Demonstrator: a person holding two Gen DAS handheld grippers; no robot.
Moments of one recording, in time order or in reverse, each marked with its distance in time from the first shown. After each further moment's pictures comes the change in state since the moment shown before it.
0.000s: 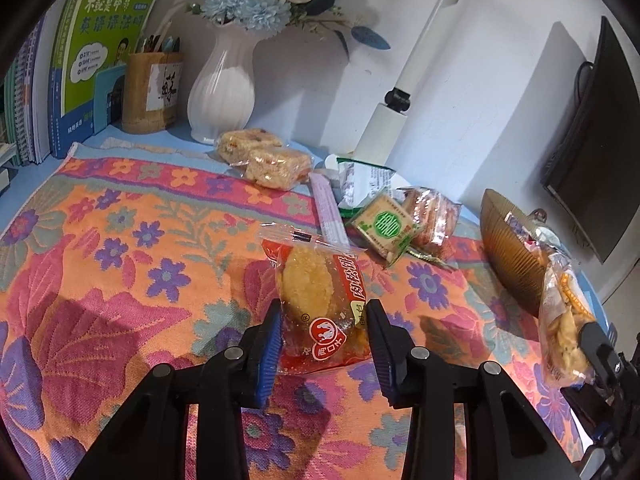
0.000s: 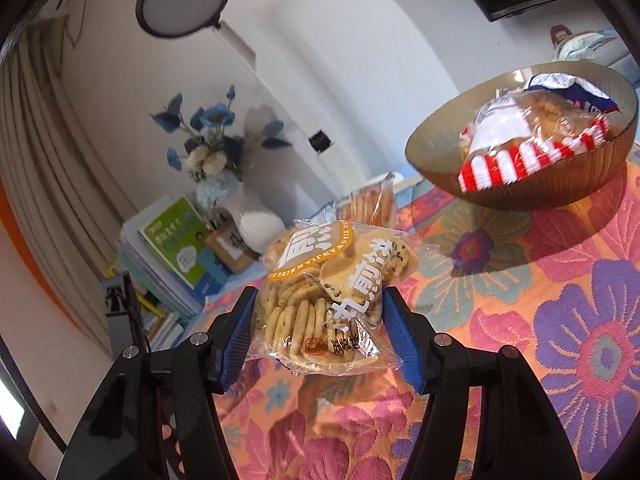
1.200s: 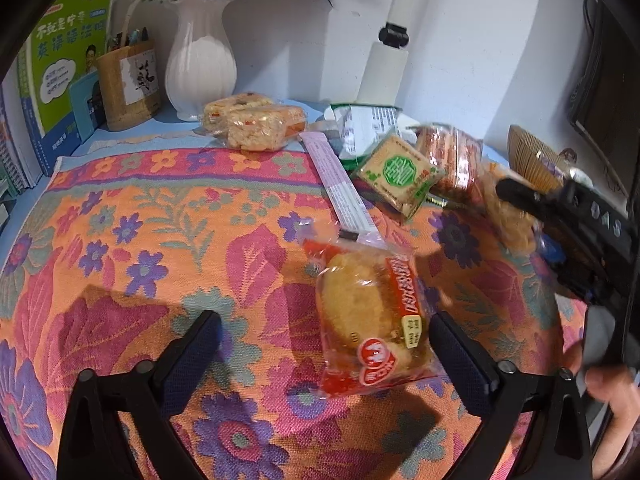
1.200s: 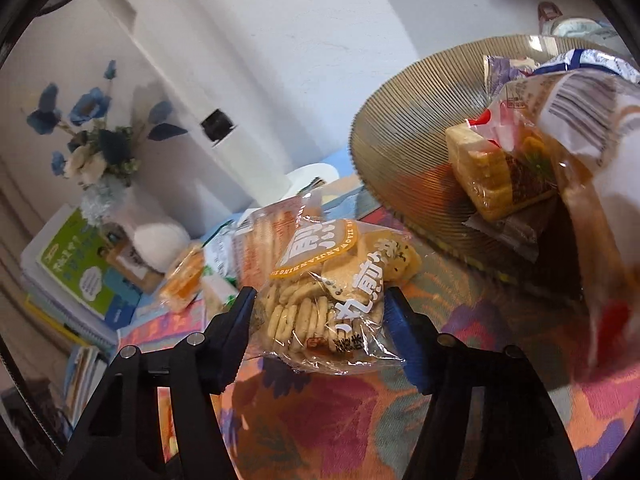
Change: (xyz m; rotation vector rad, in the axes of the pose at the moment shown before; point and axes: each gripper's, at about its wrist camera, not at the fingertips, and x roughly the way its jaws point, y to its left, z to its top) left arm 0.035 -0.017 -0.004 0.121 0.148 0.123; right arm 0.109 -0.031 0.046 0.050 0.123 -0.282
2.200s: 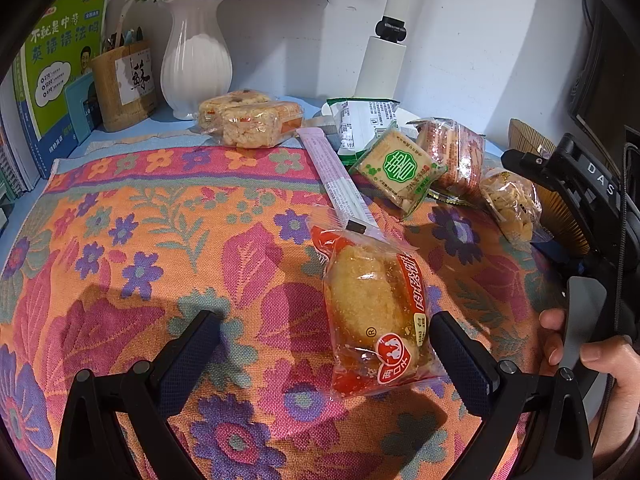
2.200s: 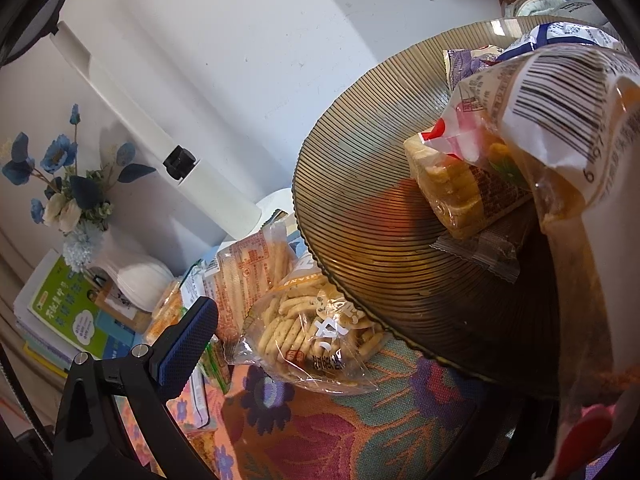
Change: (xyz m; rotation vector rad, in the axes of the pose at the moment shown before) left arm 0.007 -0.004 -0.001 0.025 0.025 0.015; right arm 0.009 -0.020 0.014 0.130 -0.053 -0.051
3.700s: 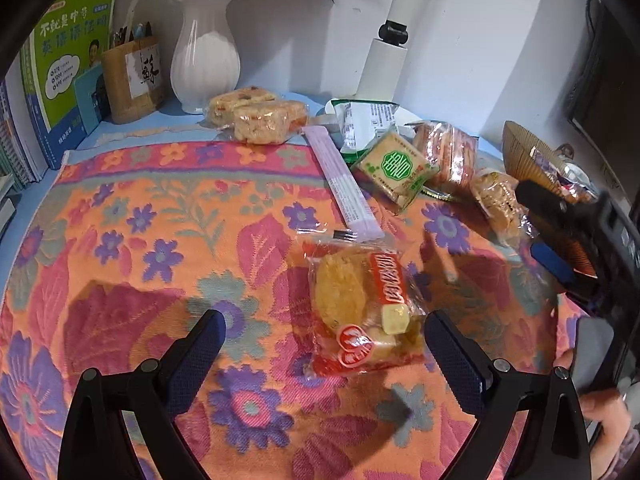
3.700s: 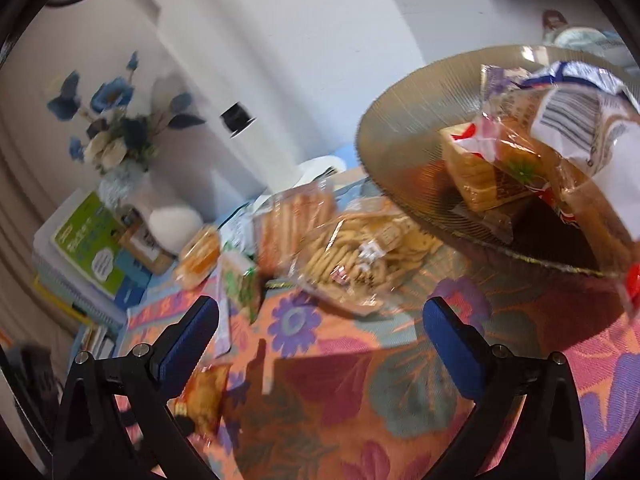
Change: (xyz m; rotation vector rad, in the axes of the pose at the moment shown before) left arm -0.013 0.005 -0.002 -0.022 0.034 -0.011; right arm -0.033 0.013 -0.018 -0.135 0.077 0.063
